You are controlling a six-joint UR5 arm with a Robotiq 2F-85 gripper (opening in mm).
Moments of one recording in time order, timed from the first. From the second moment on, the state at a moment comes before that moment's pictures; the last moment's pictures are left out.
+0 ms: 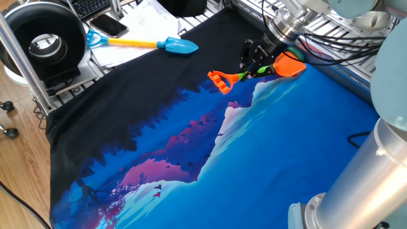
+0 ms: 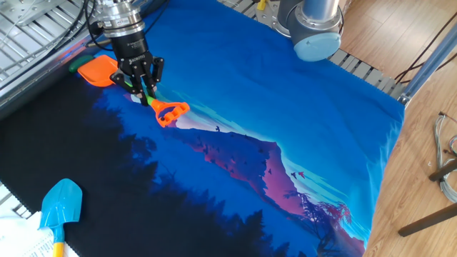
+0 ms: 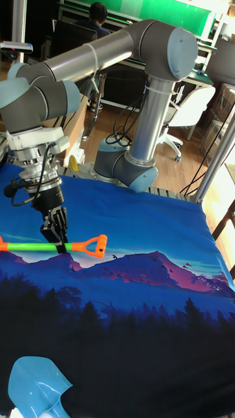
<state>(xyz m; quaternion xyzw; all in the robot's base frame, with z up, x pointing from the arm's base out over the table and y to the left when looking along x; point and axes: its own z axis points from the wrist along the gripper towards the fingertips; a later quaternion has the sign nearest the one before) 0.519 -0.105 0.070 -0.65 0.72 0.08 0.25</state>
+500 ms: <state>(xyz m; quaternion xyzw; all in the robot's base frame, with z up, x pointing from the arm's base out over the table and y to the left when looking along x) 0.513 -0.111 0.067 -0.65 0.72 0.07 0.25</state>
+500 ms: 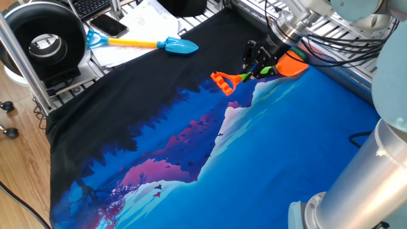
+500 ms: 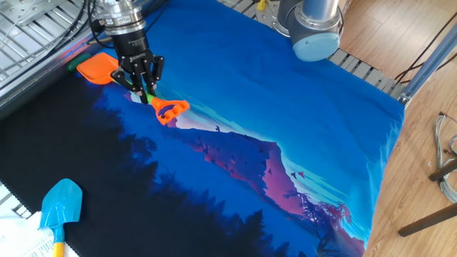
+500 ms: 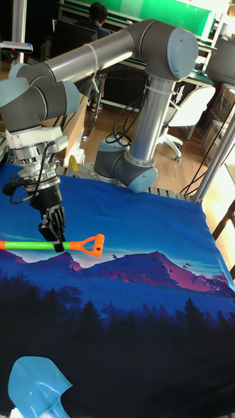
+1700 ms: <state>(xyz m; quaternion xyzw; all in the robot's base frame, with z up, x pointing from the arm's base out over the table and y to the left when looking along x) 0.511 -0.102 0.071 -0.64 0.72 0.09 0.26</state>
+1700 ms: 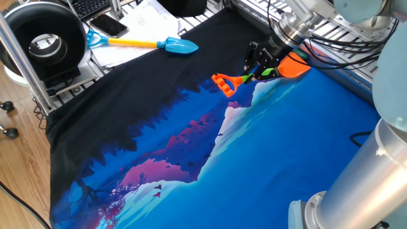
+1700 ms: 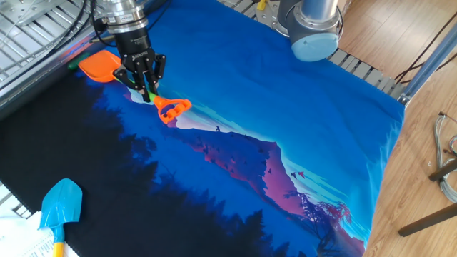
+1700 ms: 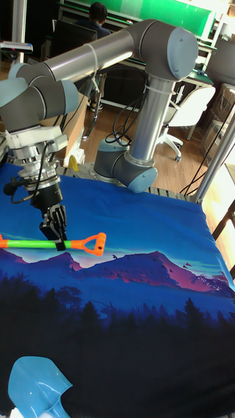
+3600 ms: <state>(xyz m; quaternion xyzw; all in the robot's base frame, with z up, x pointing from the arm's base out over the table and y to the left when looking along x) 0.513 -0.089 0.084 -0.65 0.70 0.10 0.28</state>
